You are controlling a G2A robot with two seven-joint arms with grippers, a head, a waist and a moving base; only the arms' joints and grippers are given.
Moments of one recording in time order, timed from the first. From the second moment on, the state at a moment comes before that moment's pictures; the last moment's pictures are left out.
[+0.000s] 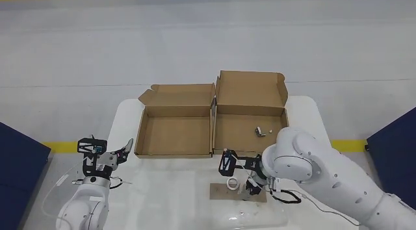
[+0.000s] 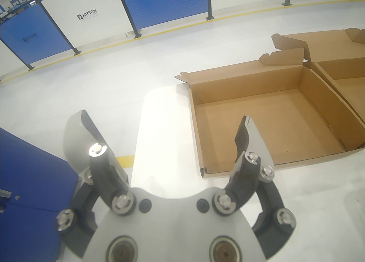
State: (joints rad) left arm 1.73 -1.15 -1.60 -1.80 1.33 0.00 0.00; right arm -0.85 -0.88 0.71 -1.97 -0.55 -0.28 1.54
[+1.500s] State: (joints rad) left arm 1.73 -1.15 -1.60 -1.80 1.33 0.00 0.00; right arm -0.67 -0.94 0.26 -1.91 -0.65 -0.34 1.48
